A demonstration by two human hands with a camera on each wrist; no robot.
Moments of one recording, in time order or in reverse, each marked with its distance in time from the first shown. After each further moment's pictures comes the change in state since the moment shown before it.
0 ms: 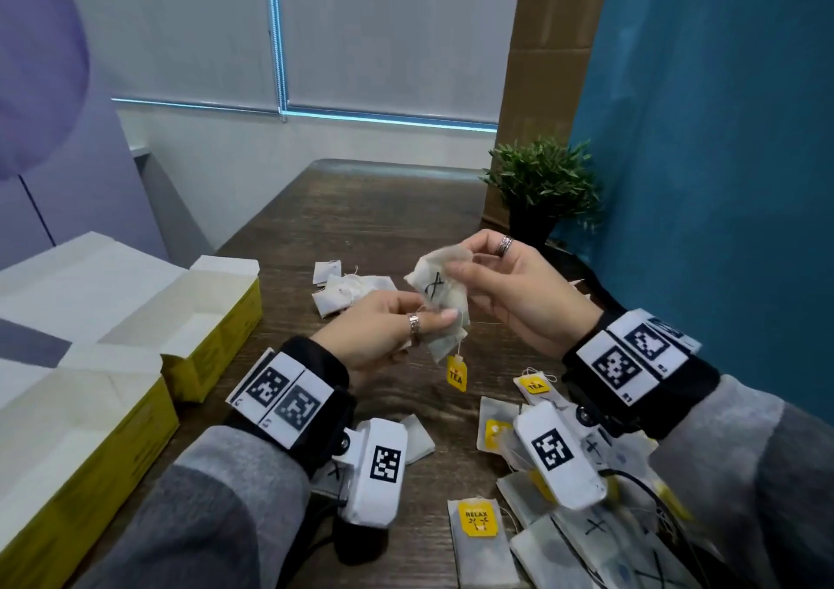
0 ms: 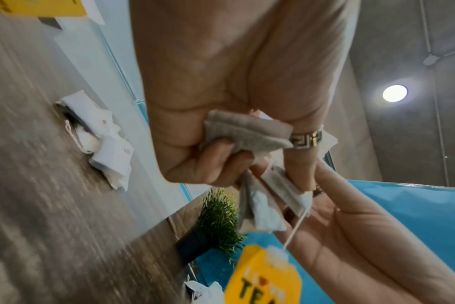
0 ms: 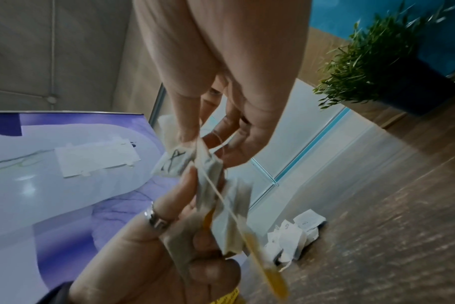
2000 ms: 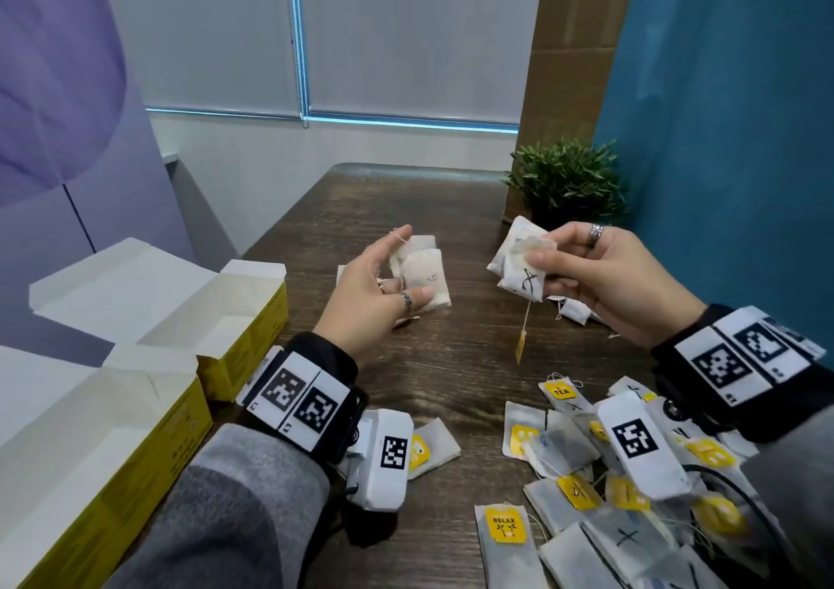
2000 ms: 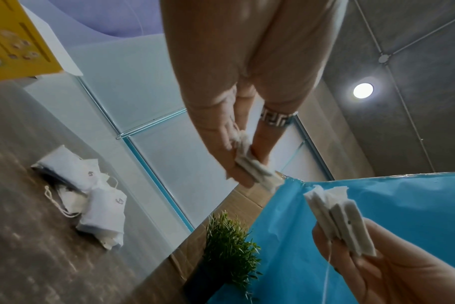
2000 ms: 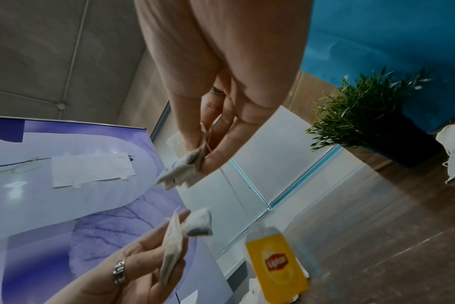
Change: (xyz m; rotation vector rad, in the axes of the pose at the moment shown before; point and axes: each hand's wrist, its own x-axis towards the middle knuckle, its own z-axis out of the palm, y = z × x) left_hand -0.008 0.012 -0.022 -0.004 0.323 0.303; right_hand -0.011 -0.025 -0.036 -0.119 0.179 -0.033
